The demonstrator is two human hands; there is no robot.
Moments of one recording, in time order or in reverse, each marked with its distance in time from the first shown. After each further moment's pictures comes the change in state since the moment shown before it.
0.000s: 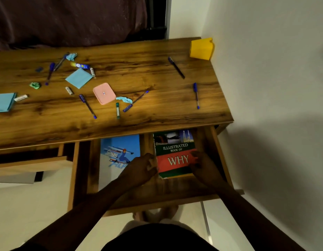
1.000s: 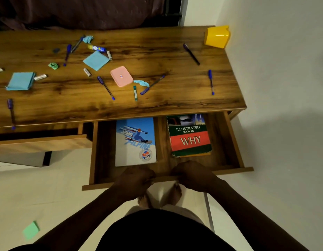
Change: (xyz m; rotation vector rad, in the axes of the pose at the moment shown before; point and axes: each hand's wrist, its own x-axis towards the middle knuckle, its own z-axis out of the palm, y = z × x) left_hand -0.128 -0.047 -0.009 0.304 0.012 0.309; right_hand -0.060 -0.066 0.079 -0.648 -0.454 -0.363
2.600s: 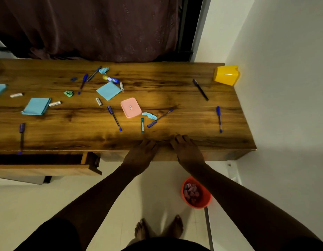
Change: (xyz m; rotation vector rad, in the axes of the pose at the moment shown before) left_hand 0.159 -0.086 -0.055 0.546 0.558 0.112; right_hand 0.154 0.042 -0.100 -0.561 0.568 0.021
